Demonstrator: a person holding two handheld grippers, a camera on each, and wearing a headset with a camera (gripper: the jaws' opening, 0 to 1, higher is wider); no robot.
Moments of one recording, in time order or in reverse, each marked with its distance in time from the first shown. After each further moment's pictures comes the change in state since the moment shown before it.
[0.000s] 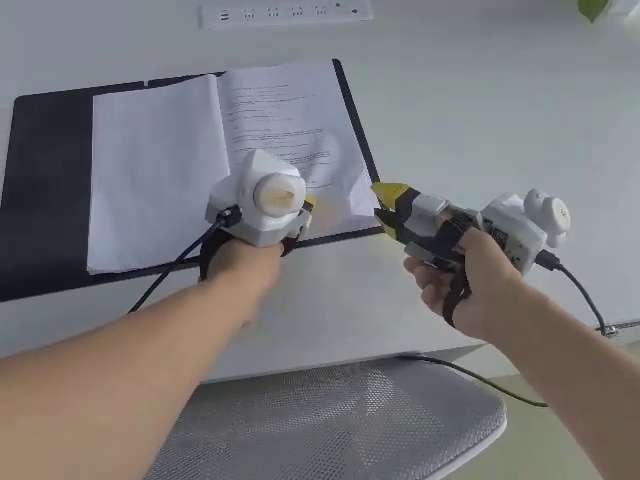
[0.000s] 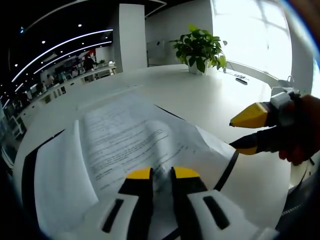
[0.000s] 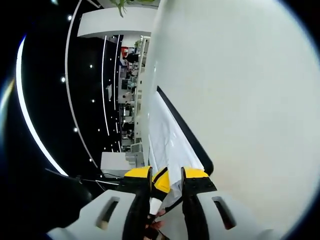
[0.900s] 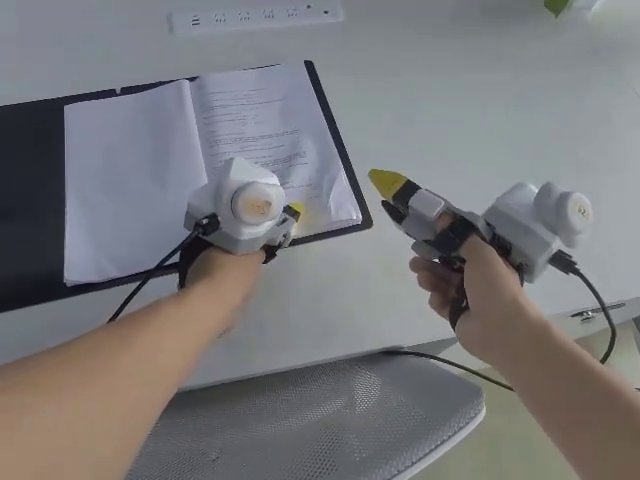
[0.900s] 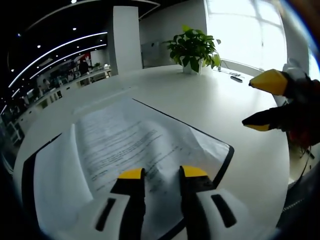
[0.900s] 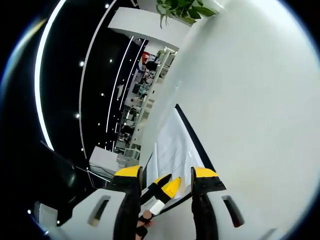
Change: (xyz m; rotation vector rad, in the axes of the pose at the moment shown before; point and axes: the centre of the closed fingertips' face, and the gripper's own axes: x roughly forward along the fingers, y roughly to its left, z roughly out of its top) left arm 0.000 -0.005 -0.002 0.036 -0.009 -0.025; right arm -0.040 0.037 0.002 -0.270 -0.144 0.014
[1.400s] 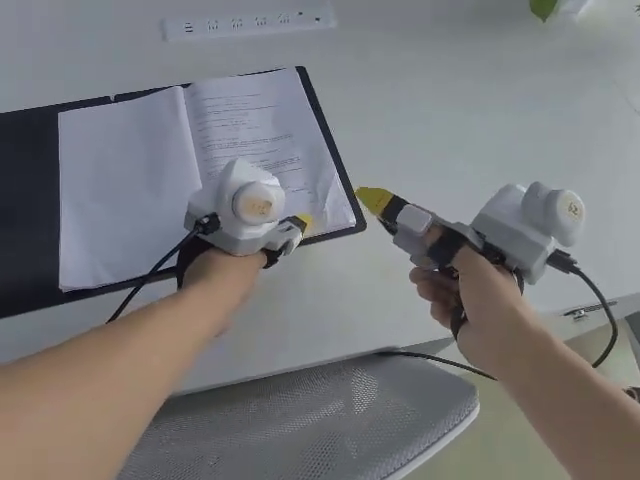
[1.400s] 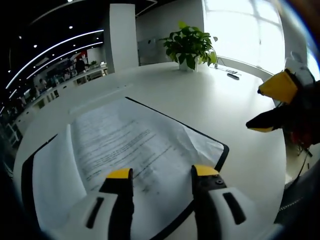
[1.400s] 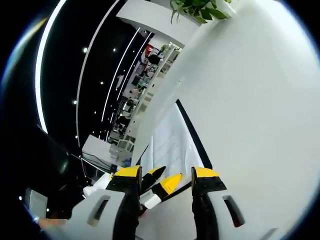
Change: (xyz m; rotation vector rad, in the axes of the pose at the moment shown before) left arm -0.002 -0.011 0.000 0.013 0.023 -0.033; right arm -0.013 0.001 -0.008 -0.096 0.027 -0.032
